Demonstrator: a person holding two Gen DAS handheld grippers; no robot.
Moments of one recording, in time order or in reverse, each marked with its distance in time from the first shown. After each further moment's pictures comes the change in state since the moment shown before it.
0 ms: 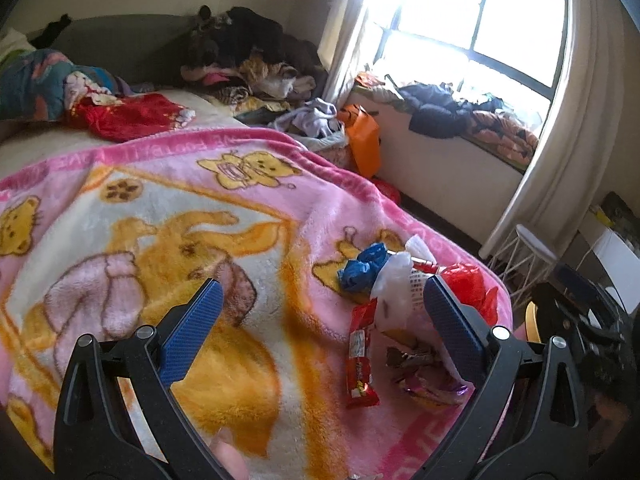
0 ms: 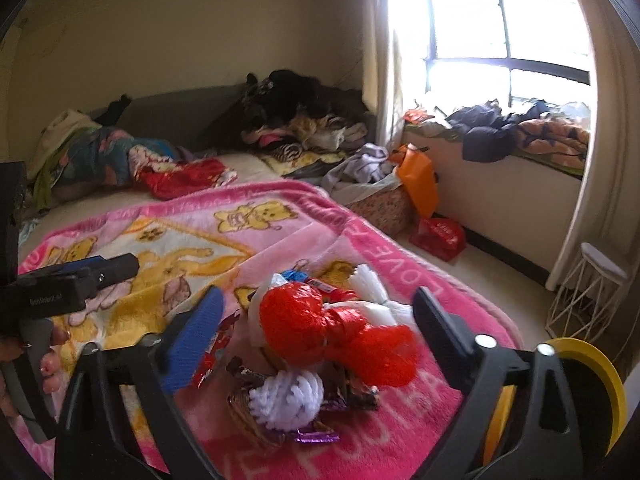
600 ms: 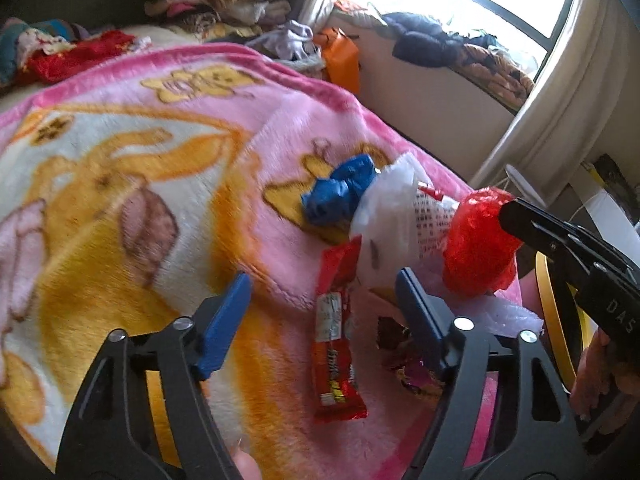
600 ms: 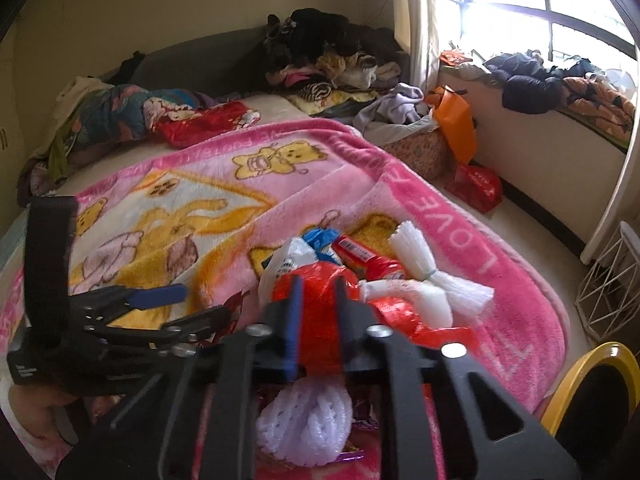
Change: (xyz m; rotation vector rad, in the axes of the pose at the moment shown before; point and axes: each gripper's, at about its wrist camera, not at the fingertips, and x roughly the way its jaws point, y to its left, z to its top) left arm 0.092 -0.018 -0.032 0.007 0.278 -0.106; right arm 0.068 0.003 0.001 0.000 0.215 0.113
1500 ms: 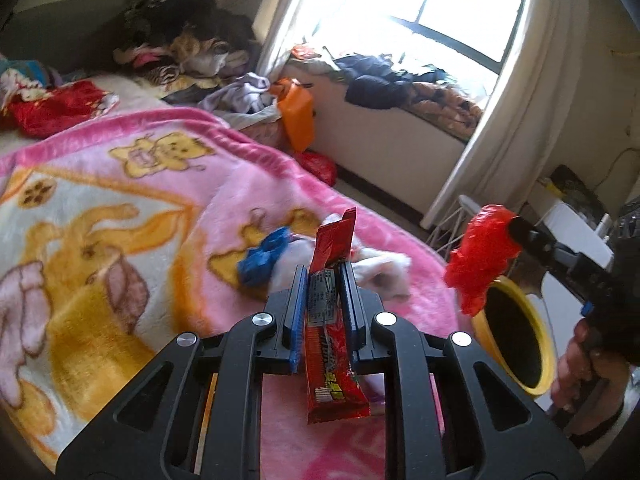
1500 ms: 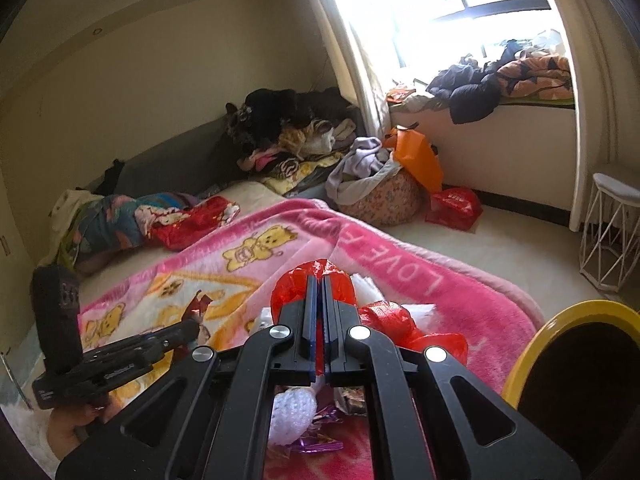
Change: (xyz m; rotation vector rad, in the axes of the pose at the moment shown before) left arm -0.067 -0.054 0.019 0.078 -0.182 -0.126; right arm -0.101 -0.067 -0.008 0.268 -0.267 -0.005
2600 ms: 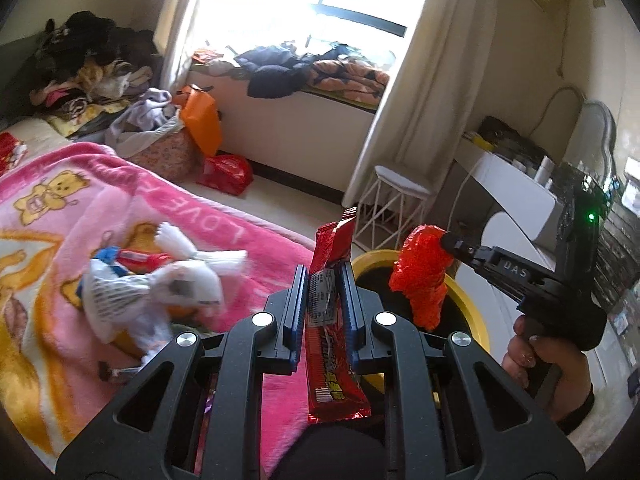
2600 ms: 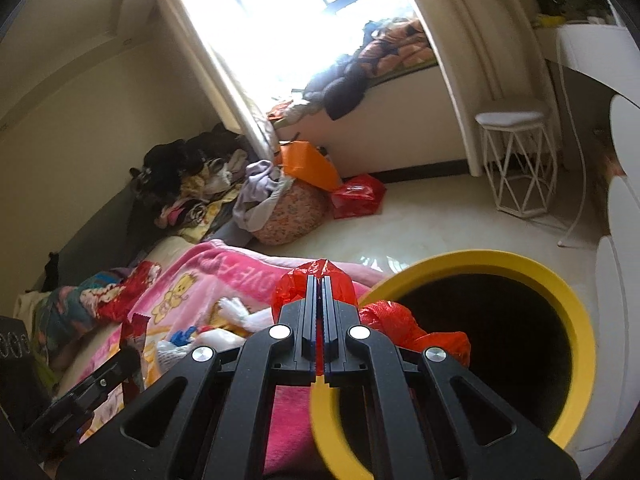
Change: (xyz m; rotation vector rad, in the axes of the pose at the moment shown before) left arm 0.032 -0.165 -0.020 0.203 0.039 -0.206; right arm -0.096 -0.157 -0.025 0.354 -0.062 -0.247
